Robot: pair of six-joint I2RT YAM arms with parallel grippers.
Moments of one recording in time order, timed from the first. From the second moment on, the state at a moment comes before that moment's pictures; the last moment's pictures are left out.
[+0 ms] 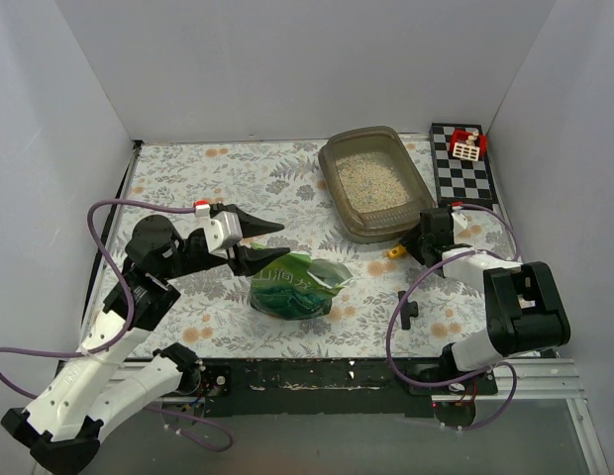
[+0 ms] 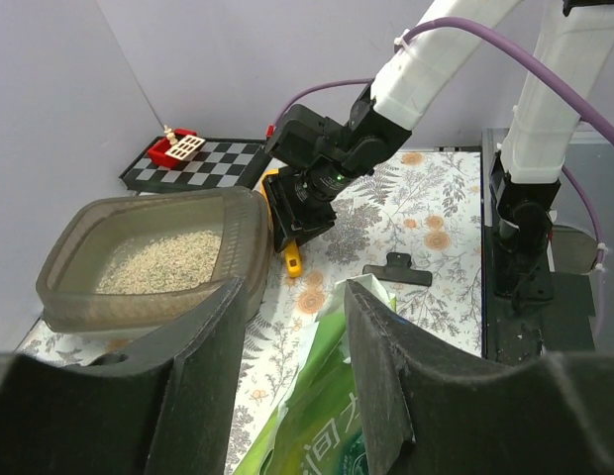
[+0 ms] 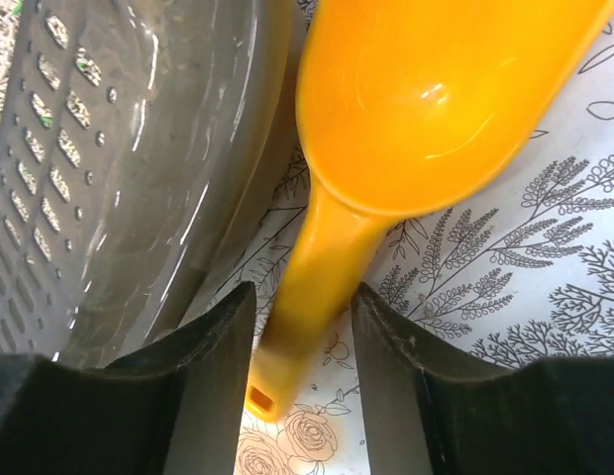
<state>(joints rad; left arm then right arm) -0.60 0.75 0.97 -0.12 0.70 0.15 0.20 1.47 0.61 0.06 0.18 0.88</state>
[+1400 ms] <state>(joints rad) -0.59 1.51 1.93 -0.57 0.64 -0.39 0.41 0.91 1.27 -0.86 -0.21 -0.02</state>
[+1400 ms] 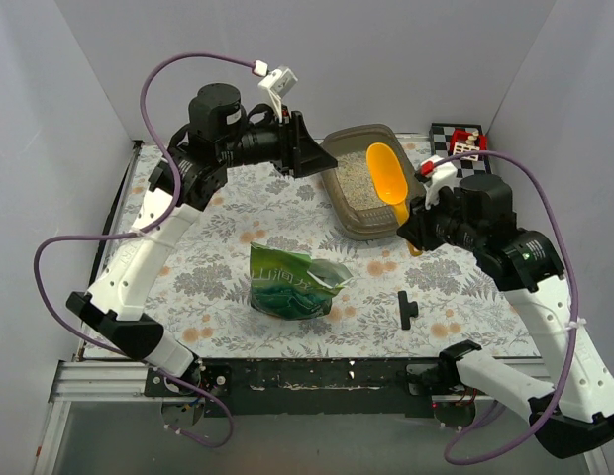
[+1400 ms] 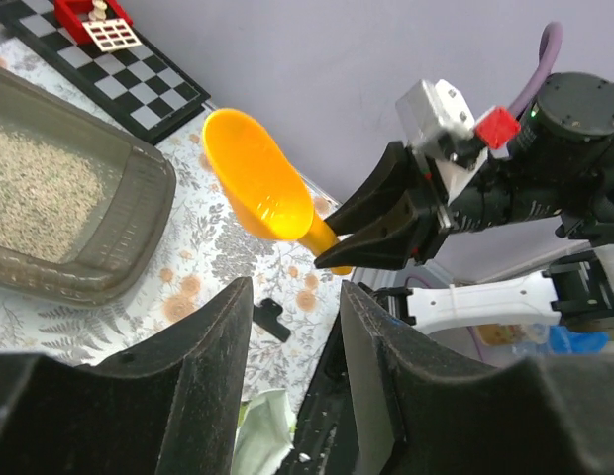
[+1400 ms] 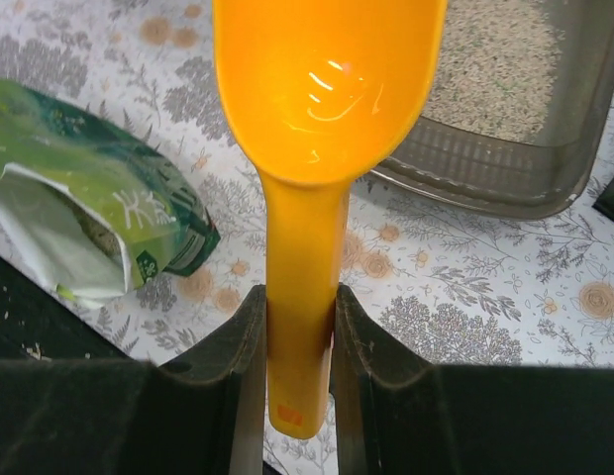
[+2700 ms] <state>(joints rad) -0.55 1.62 1.88 -0.66 0.72 -0.48 0.83 1.10 1.55 -1.17 0.05 -0.15</state>
